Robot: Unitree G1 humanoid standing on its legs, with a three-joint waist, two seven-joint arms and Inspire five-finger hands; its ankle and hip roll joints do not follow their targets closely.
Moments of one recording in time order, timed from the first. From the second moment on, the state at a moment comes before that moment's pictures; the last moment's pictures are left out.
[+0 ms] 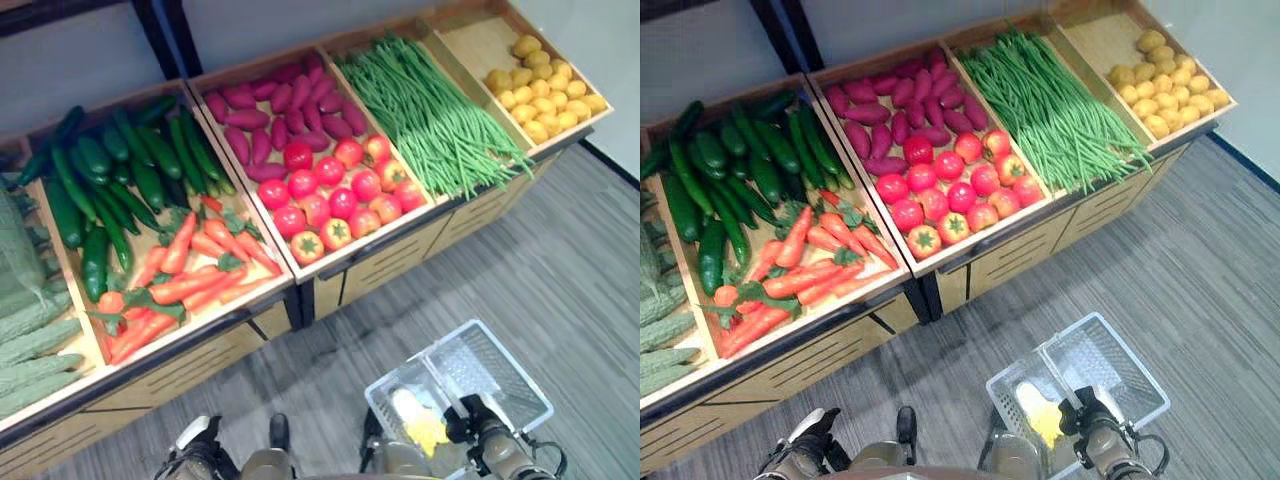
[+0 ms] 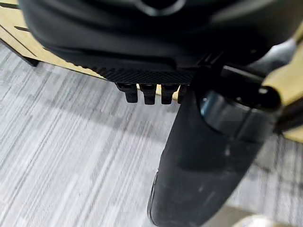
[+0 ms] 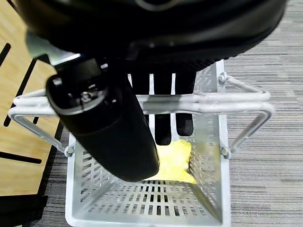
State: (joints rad) left arm -0.07 0.30 -0.26 1.29 0.33 -0.01 0.24; right arm -0.08 -0.34 0.24 1.19 -0.18 -0.04 -0.20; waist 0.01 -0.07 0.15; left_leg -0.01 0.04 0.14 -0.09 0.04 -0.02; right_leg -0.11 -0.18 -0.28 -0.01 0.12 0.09
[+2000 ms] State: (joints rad) left arm 0.22 0.93 0.17 0.19 0.13 -0.26 0.26; right arm 0.01 -0.38 0.12 1.30 -0.19 -0.07 -0.15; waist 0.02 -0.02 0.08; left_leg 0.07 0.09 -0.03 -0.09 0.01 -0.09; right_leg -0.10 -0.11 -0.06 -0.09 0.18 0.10
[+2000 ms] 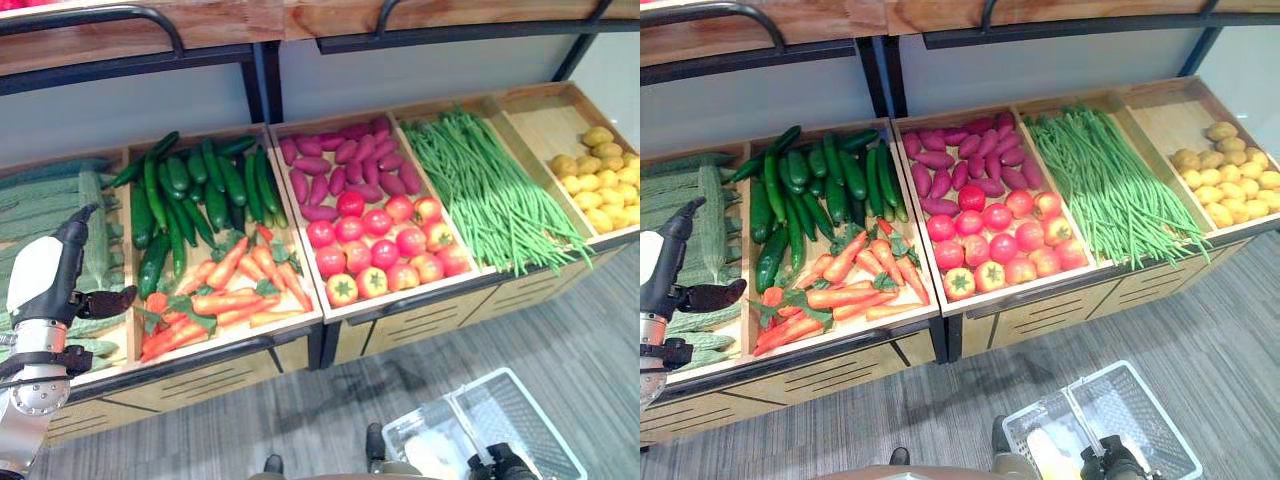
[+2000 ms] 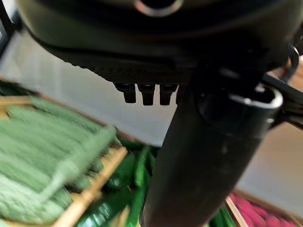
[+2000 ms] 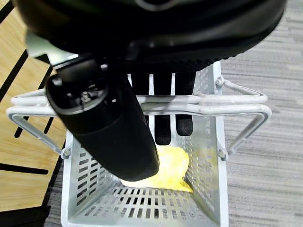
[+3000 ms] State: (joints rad) left arm -0.04 0.97 -0.27 0.36 0.32 -0.22 0.07; right arm 0.00 -0.38 0.15 1.28 -0.20 -0.06 -0.13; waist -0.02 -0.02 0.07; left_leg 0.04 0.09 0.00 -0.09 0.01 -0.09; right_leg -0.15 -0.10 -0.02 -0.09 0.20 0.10
